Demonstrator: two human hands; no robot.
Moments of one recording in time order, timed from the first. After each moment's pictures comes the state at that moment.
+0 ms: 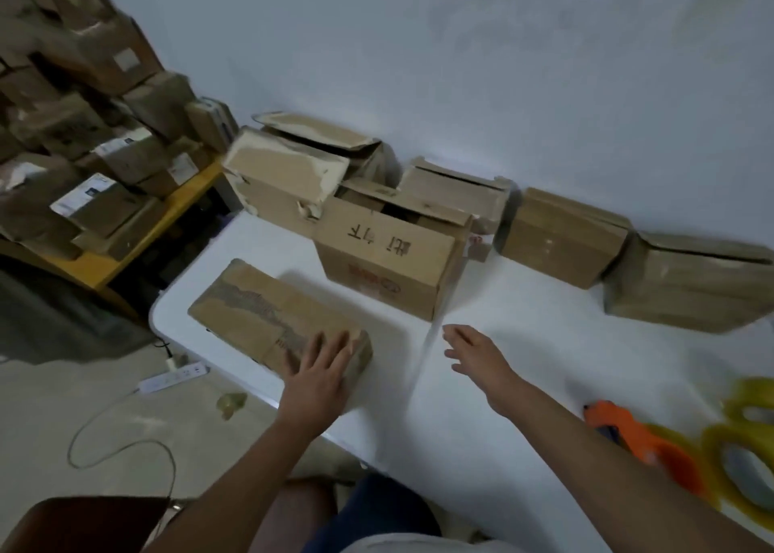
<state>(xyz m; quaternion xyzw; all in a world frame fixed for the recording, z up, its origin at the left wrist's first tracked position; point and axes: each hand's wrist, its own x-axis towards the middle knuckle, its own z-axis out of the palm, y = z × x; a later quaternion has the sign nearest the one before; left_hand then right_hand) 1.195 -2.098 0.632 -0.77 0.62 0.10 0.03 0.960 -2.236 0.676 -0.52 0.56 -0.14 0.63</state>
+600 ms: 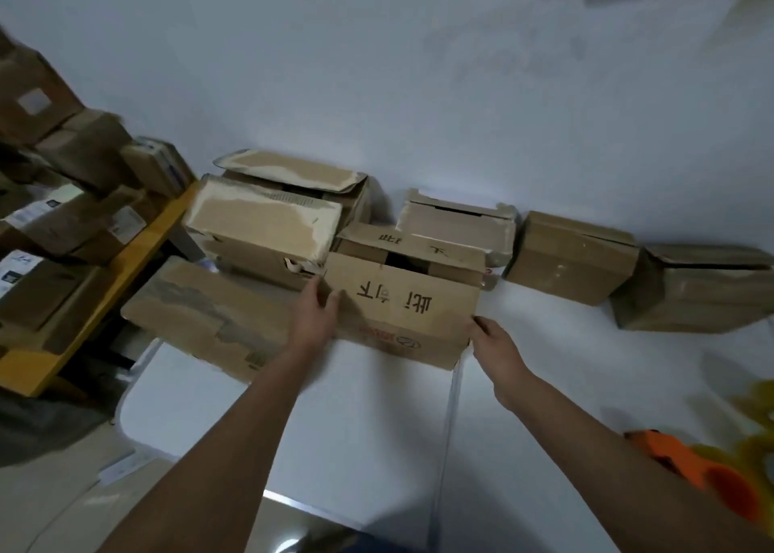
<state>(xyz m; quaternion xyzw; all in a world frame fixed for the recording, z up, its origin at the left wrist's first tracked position) 1.307 -2.292 0.685 -0.77 0.40 0.34 -0.37 1.041 -2.314 0.673 -0.43 0.67 -0.24 0.55</state>
